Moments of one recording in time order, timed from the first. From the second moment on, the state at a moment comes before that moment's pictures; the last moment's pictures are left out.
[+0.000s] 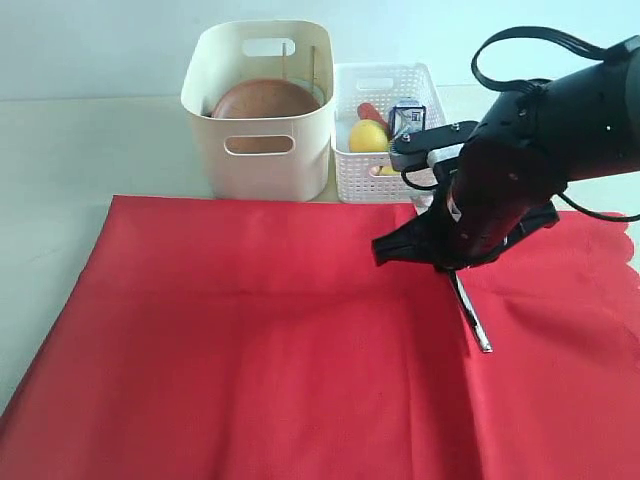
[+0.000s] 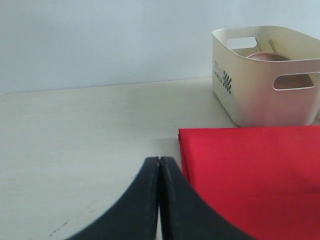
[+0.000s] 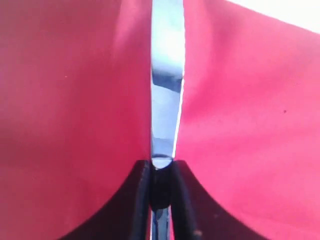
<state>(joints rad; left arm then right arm) -0.10 0.01 0.00 0.03 0.26 0.03 0.57 1.79 -0.94 -0.41 0.55 0.71</state>
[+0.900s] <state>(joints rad) -0.10 0.01 0.00 0.03 0.26 0.03 0.57 1.89 -0.94 -0.48 0.56 0.78</state>
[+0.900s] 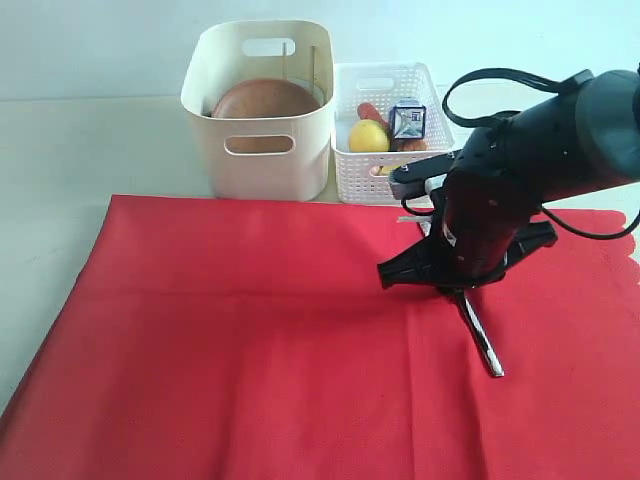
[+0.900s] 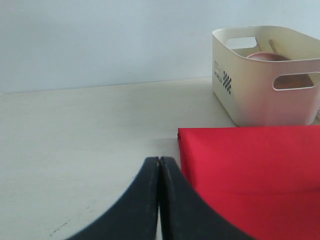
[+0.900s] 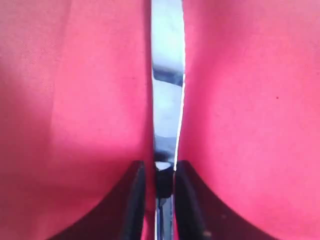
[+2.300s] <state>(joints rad) -0.10 0.01 0.00 0.03 0.26 0.03 0.57 1.84 -0.94 -0.62 0.55 1.00</state>
